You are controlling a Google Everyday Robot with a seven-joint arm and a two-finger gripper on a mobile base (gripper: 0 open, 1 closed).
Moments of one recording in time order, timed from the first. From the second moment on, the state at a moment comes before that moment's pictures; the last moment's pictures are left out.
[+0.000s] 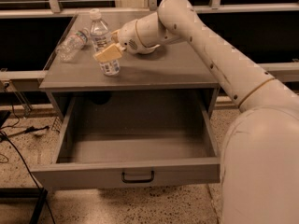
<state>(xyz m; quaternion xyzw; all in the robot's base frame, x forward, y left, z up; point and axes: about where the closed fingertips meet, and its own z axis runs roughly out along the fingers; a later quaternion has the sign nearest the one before) 0.730 0.132 0.903 -0.57 0.62 0.30 0.45</state>
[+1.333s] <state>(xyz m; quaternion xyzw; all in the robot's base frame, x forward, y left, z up) 0.640 0.074 0.962 -0.61 0.68 0.19 0.36</state>
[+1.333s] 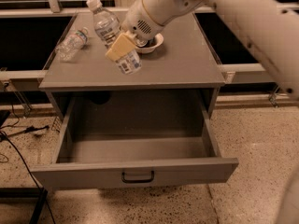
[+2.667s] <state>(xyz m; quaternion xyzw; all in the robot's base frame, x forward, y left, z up) 0.555 0.027 0.895 -0.52 0.71 0.22 0.43</state>
